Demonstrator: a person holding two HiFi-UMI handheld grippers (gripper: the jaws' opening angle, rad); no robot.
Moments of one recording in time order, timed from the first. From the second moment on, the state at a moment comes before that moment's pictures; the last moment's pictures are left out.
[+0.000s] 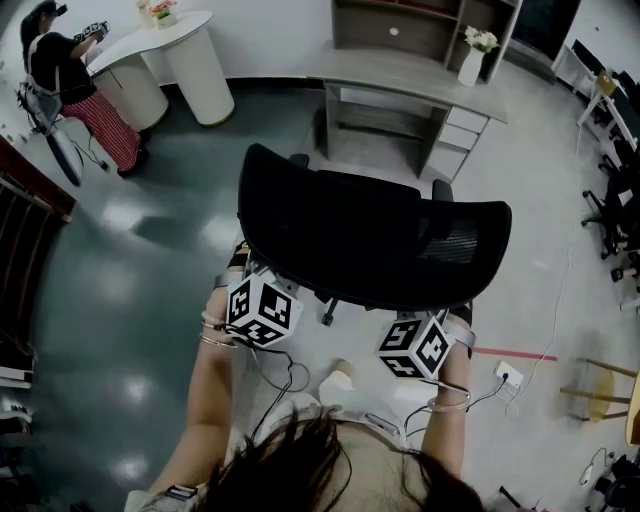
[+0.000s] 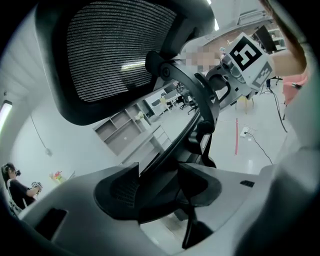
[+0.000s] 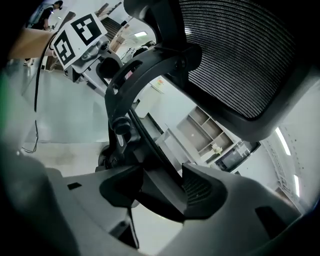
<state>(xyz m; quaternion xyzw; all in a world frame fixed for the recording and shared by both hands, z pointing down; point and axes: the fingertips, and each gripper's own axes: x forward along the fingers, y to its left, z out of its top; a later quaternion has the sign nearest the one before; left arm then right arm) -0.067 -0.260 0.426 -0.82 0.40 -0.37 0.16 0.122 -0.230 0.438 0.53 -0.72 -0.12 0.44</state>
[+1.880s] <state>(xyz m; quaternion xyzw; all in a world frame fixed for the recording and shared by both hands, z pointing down) -0.031 -0.413 0.424 -0.83 0.39 -0.36 0.15 0.157 -0.382 0.438 0.55 -0.70 -0.11 0.44</state>
